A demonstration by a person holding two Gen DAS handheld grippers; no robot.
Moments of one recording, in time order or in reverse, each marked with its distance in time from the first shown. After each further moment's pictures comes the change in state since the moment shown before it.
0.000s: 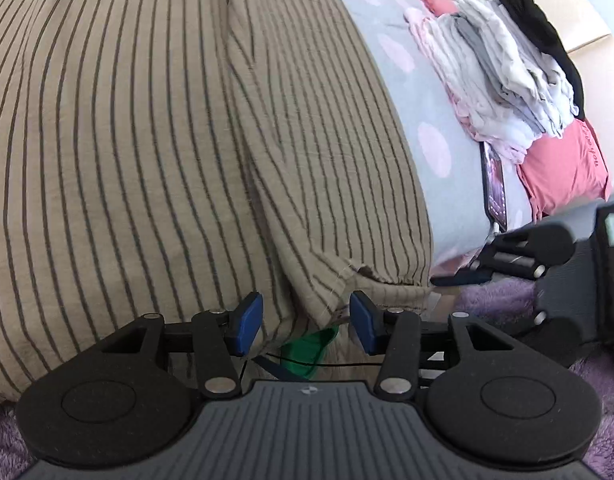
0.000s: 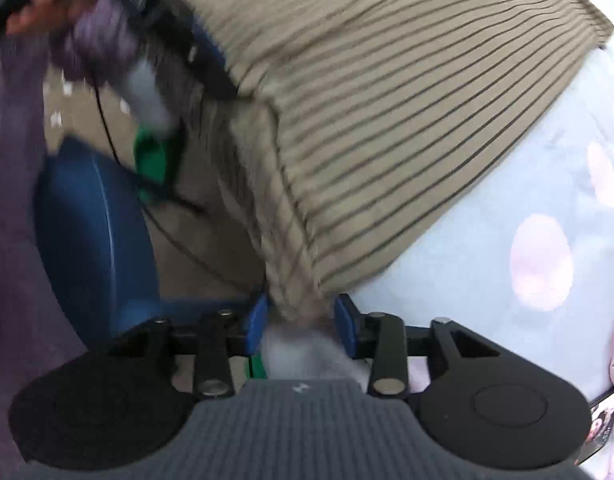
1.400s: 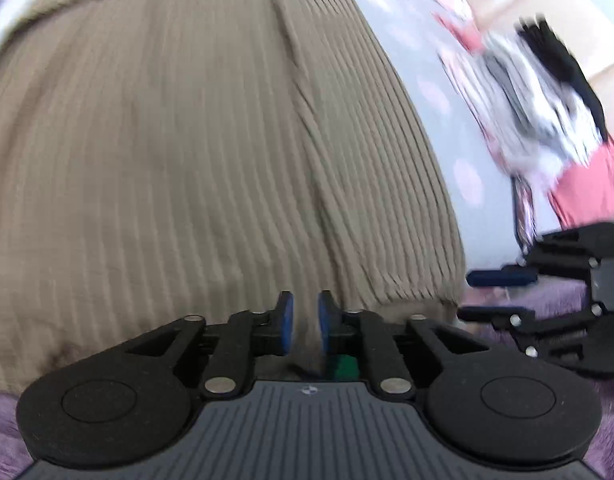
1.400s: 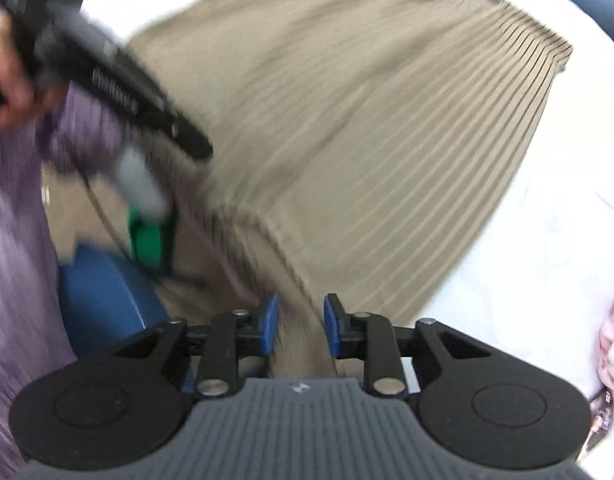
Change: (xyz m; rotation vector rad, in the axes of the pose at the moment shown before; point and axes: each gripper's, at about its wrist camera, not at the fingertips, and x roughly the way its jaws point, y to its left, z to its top) left arm -0.060 0.014 -0.012 -0.042 -0.133 0.201; right arm -0.057 -0.023 0.055 0.184 -0.215 -0.037
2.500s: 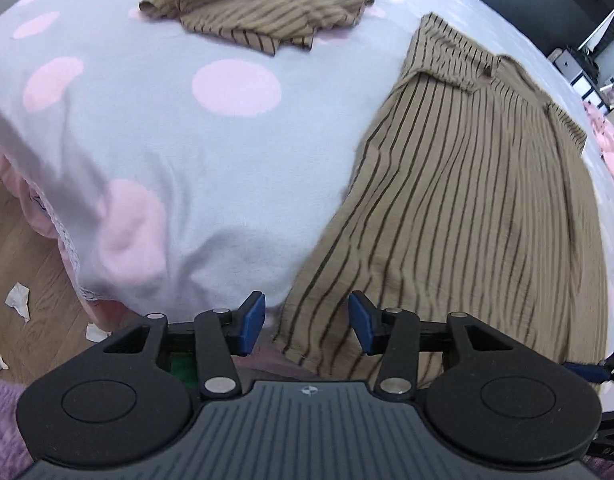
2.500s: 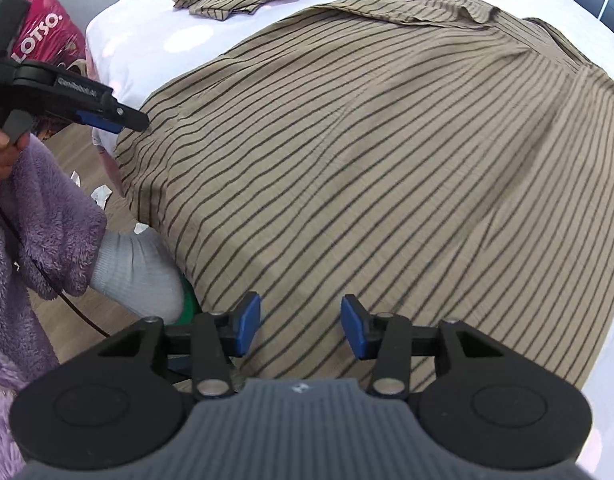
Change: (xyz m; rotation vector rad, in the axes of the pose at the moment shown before) left arm -0.075 0.179 -0.054 -0.526 -0.229 0.333; right arm 0.083 0.071 0.100 -0.074 -0.025 0.097
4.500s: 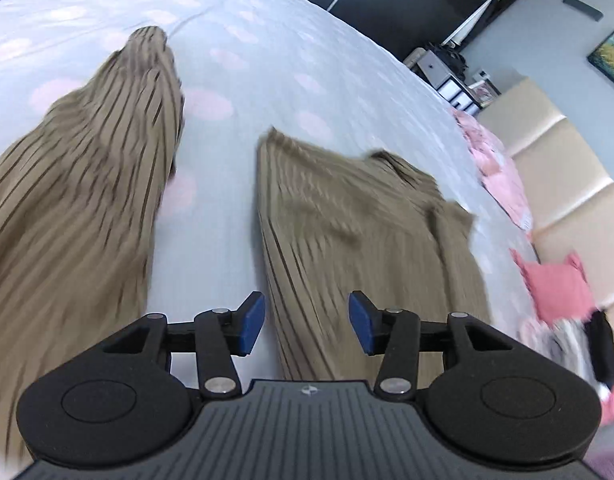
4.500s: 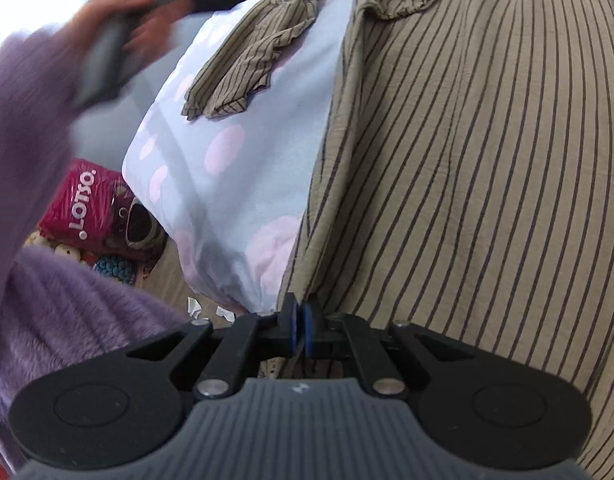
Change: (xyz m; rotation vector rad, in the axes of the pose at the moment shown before) left arm 0.087 -0.096 0.288 0.231 -0.034 -0.418; right arm 0.033 -0.001 0.066 0.480 -0.085 0.383
